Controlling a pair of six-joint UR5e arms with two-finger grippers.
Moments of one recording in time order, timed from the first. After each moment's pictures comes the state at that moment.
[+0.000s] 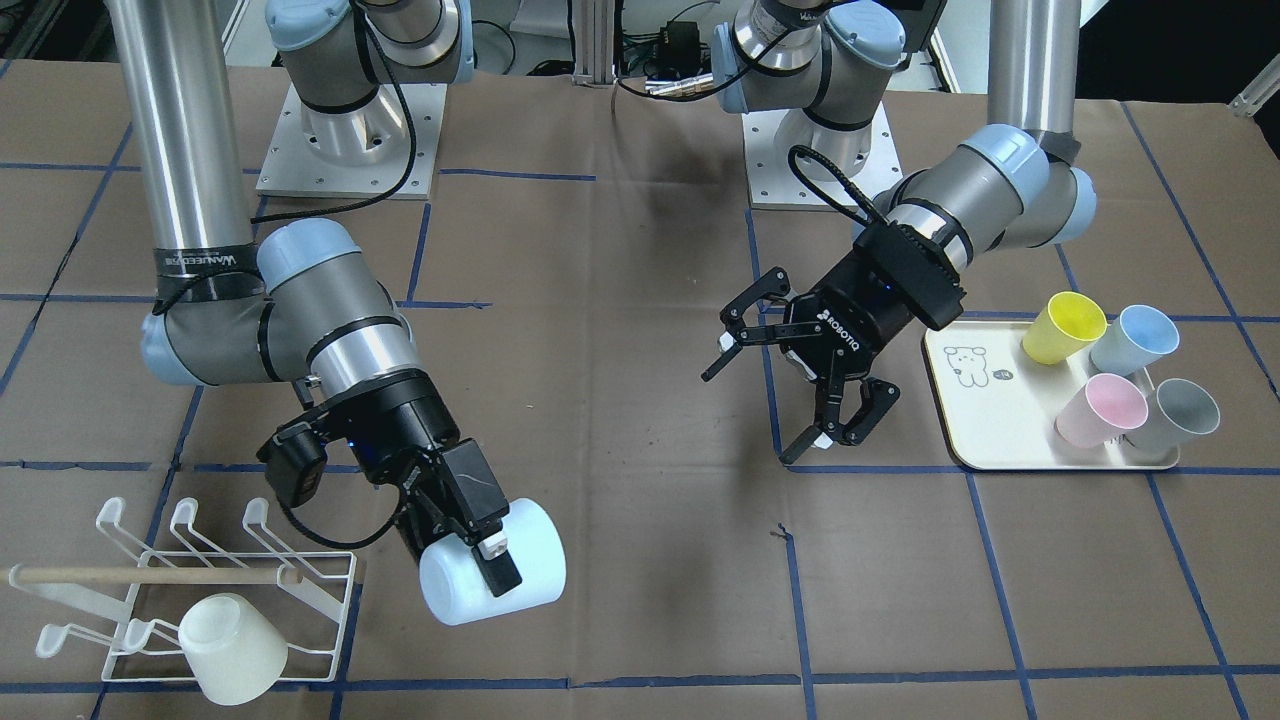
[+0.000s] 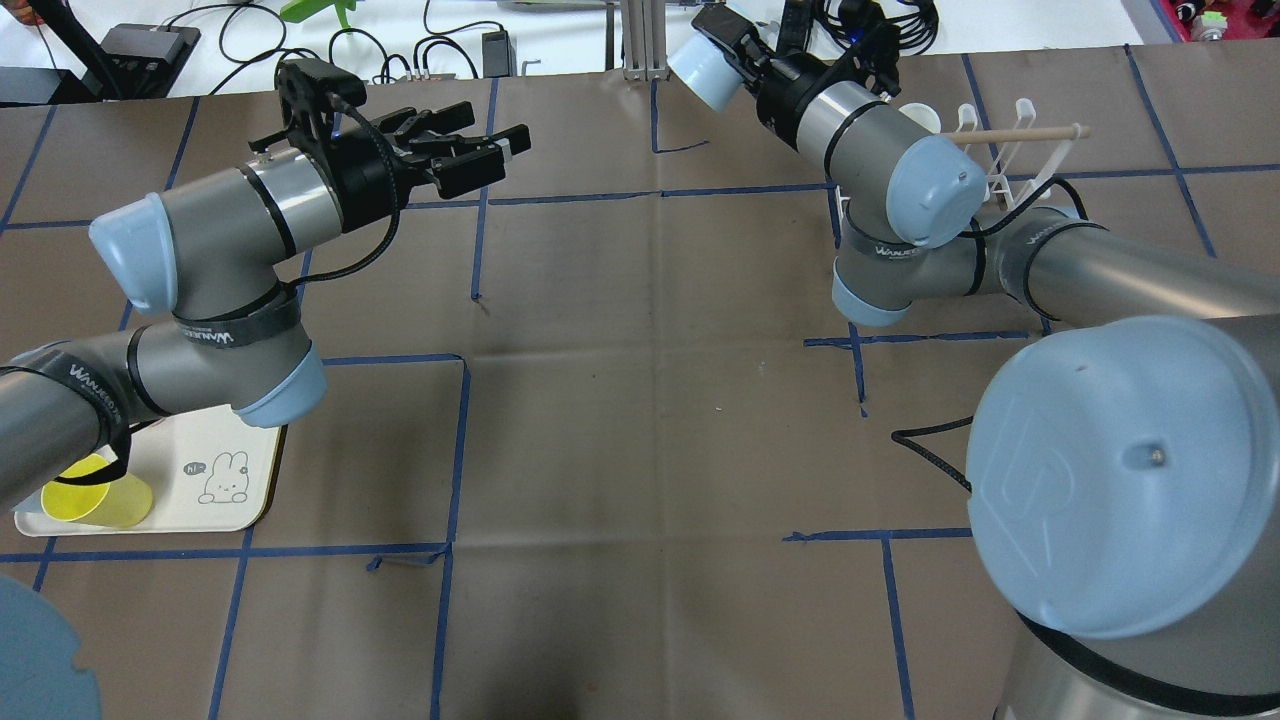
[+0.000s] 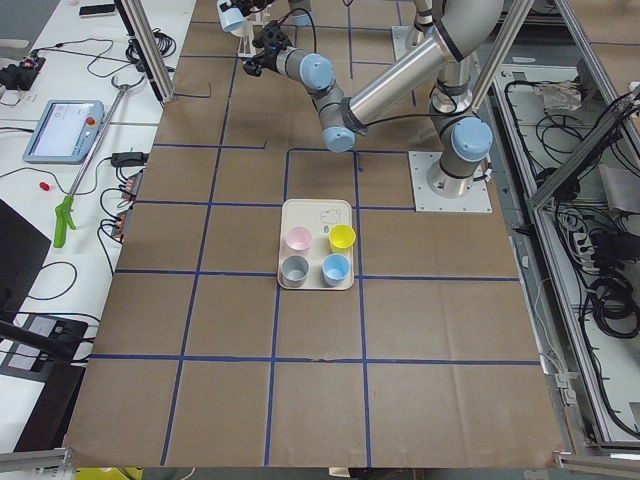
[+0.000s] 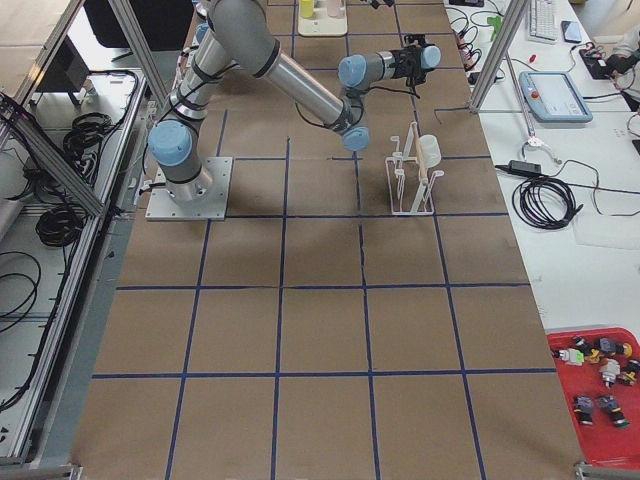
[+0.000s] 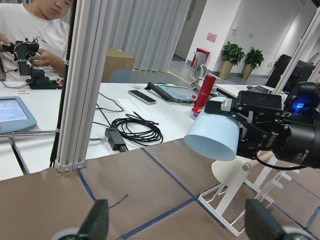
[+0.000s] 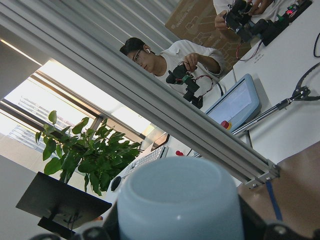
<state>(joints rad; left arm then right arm) -1.40 -1.87 -1.99 0.13 0.67 0.13 1.58 -0.95 1.73 -3.72 -1.11 0.75</state>
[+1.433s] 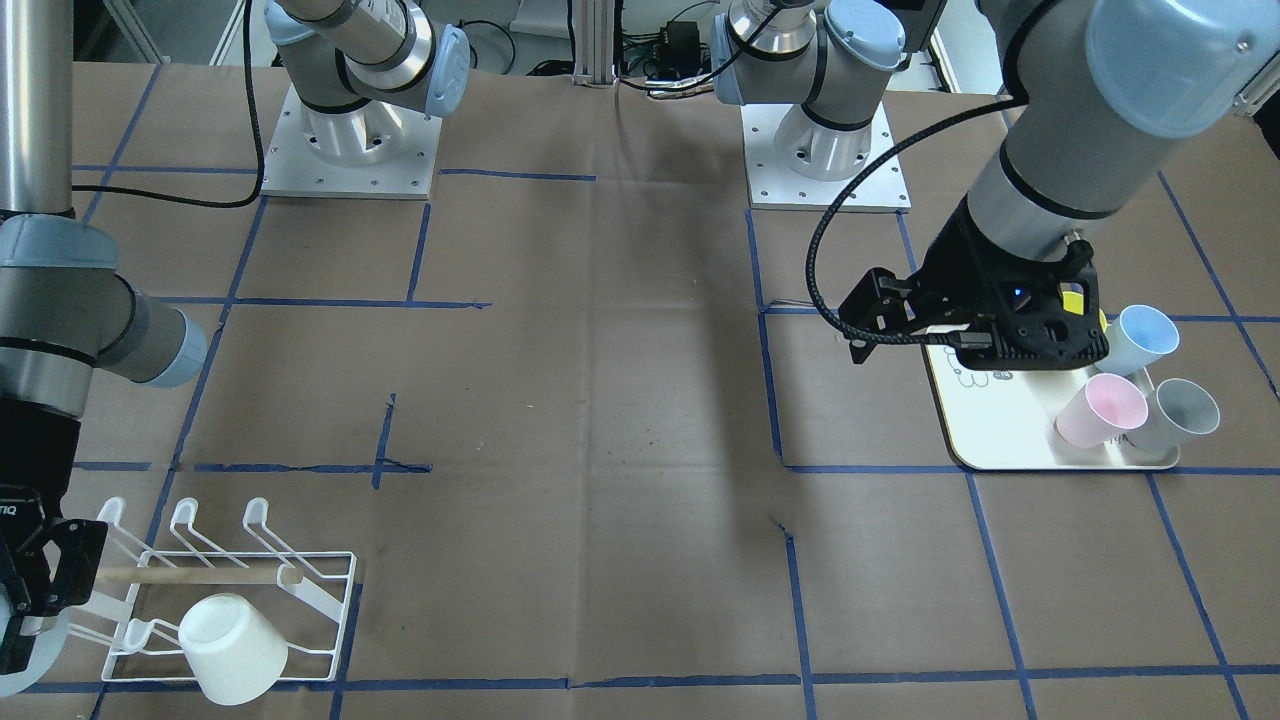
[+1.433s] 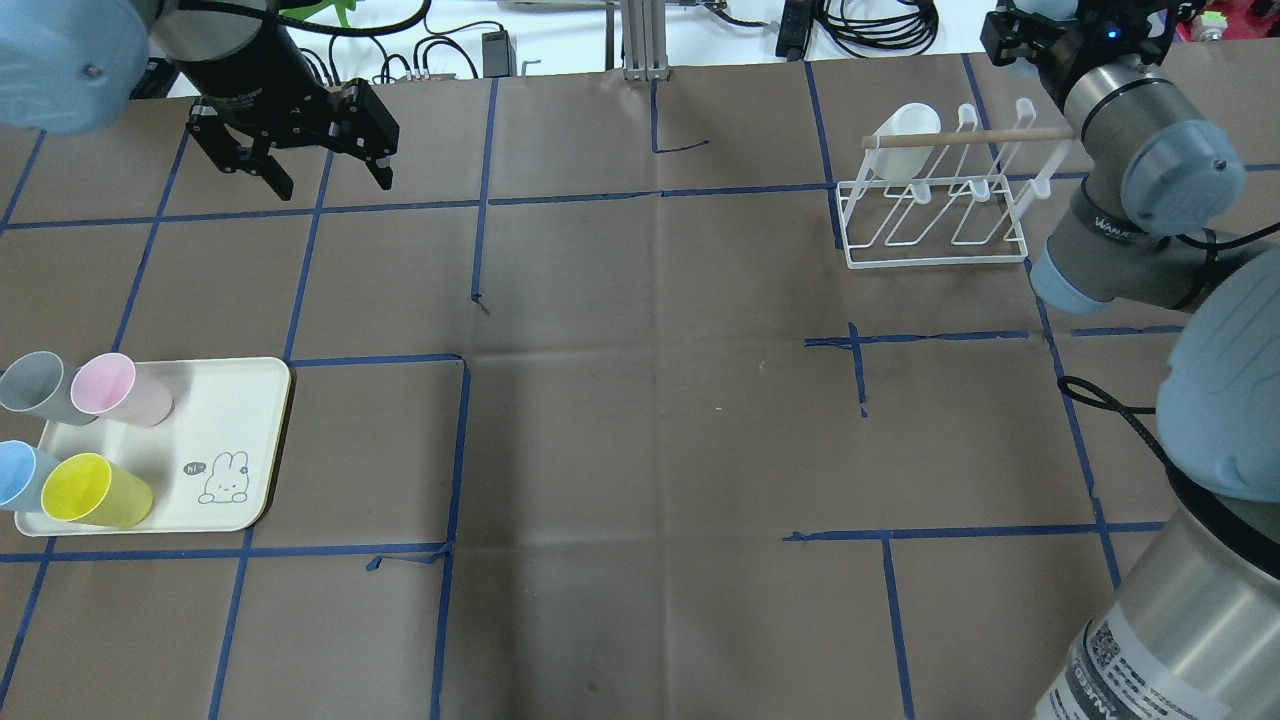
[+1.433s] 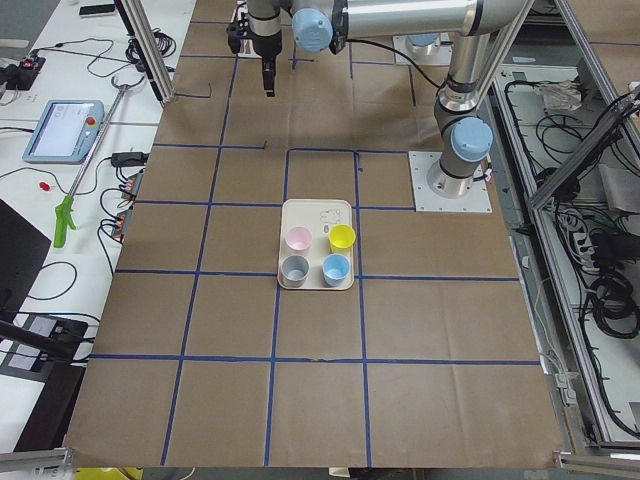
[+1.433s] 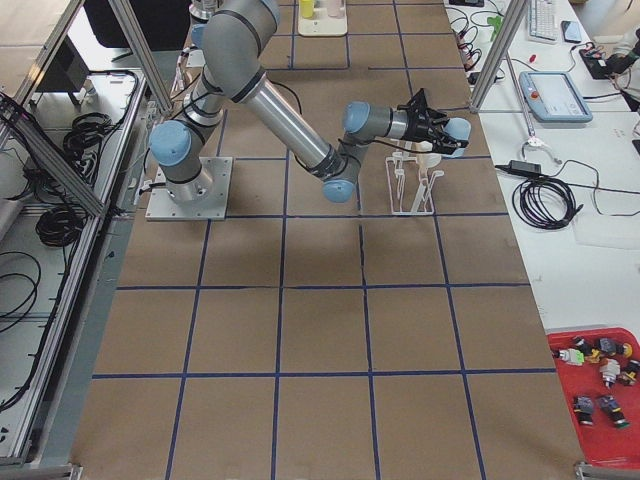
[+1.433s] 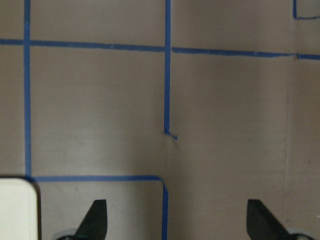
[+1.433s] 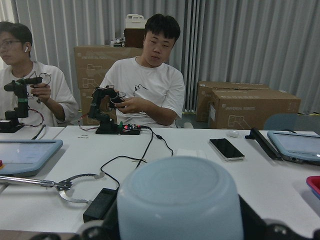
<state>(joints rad) -1.52 -1.75 -1.39 -1.60 1.57 0.02 1.24 -0.99 1.80 -3.72 -1.27 -0.10</state>
